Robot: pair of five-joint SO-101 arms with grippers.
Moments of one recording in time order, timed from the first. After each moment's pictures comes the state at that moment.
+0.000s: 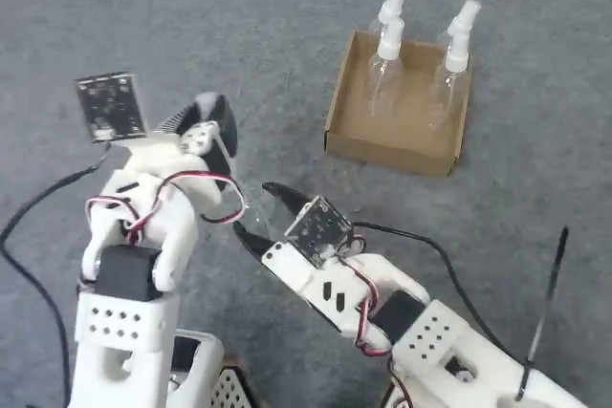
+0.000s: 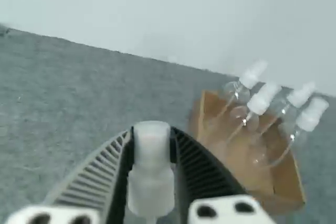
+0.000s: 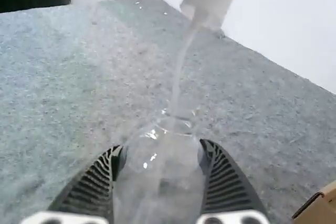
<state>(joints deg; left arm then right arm) 2.8 -58.9 47.0 49.5 21.8 -51.2 -58.8 80.5 2.5 4.5</state>
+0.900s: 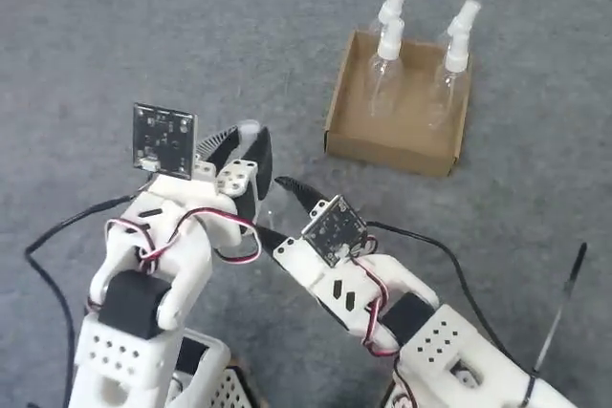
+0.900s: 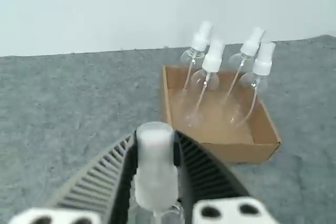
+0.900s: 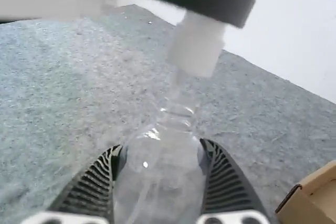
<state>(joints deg) 12.7 -67.1 49.0 56.5 13.1 -48.2 -62.1 82.5 2.5 4.2</state>
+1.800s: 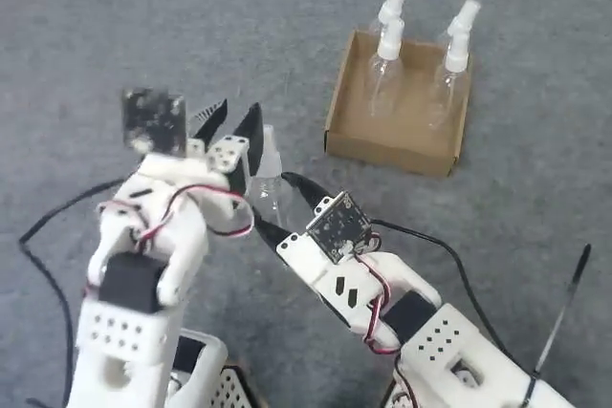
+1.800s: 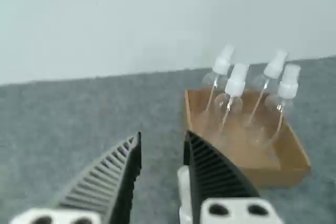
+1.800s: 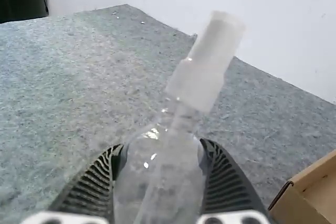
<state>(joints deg) 8.6 -61.1 45.7 50.9 9.7 -47.0 -62.1 82.5 2.5 4.1</state>
